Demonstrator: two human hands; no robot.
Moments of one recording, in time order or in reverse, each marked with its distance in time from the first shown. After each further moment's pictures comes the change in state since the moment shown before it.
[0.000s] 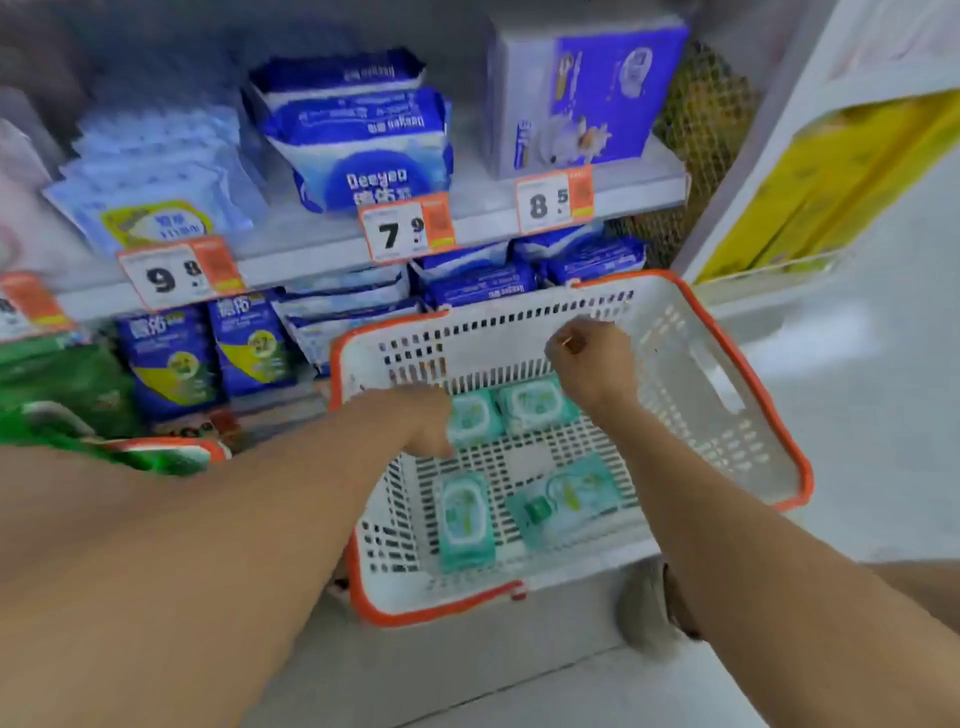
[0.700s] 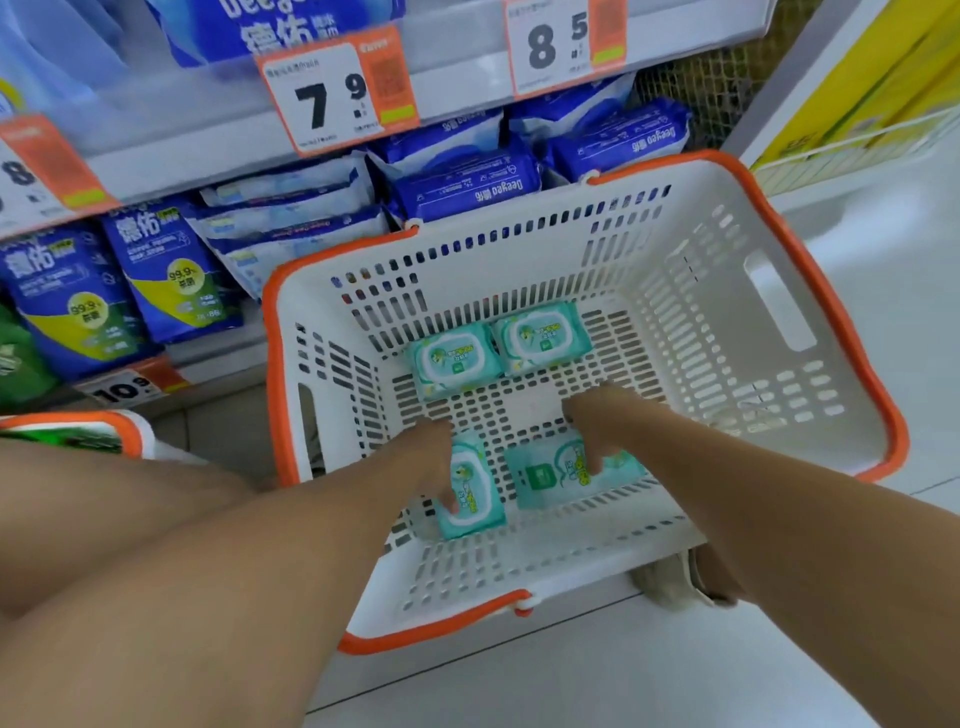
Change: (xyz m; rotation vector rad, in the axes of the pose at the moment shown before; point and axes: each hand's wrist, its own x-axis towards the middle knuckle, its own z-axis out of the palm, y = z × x) left_hand 0.106 0.016 0.134 -0.272 -0.164 -0.099; right_hand -0.019 0.119 0.081 -0.928 -1.085 -0.046
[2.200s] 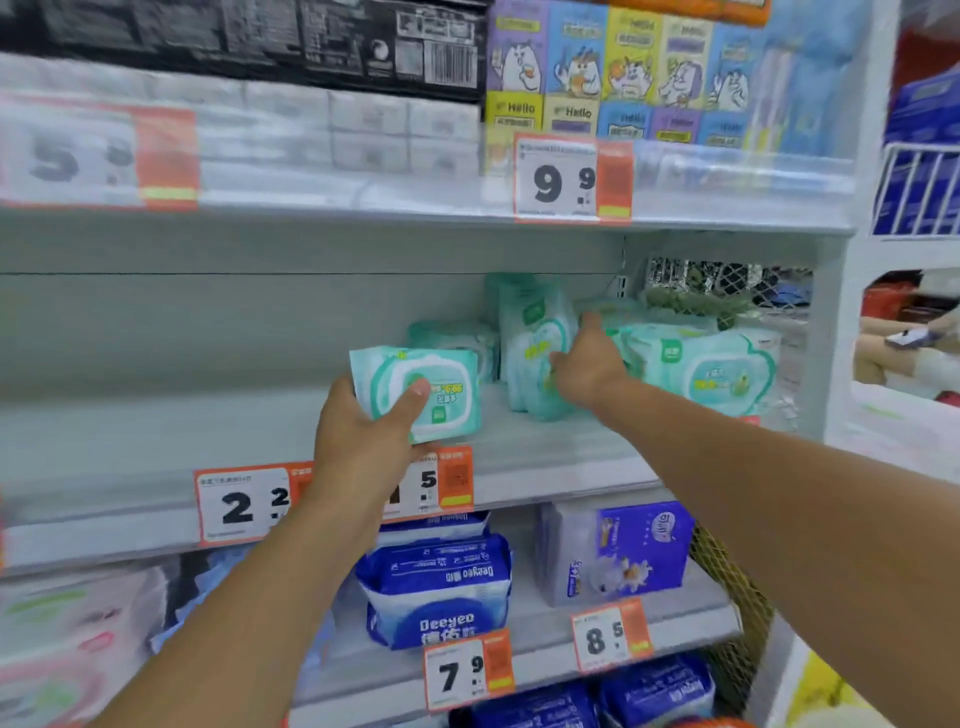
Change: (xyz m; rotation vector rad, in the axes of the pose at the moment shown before) left_hand -0.338 -0.022 -0.367 -1.543 1.367 0.864; right_hand -0.268 -0.027 -0.501 0.891 1.496 -0.133
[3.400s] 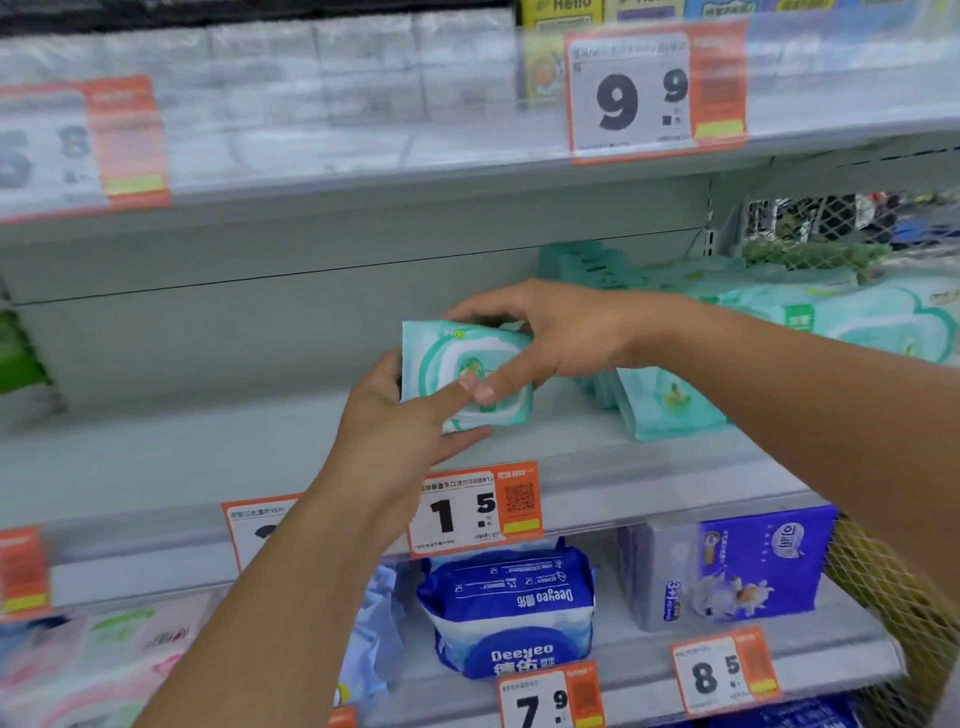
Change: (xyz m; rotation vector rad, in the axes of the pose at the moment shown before) left_hand 0.033 0.013 0.000 0.072 -0.122 -0.080; right_hand 0.004 -0.067 0.012 0.159 -0.911 -0.552
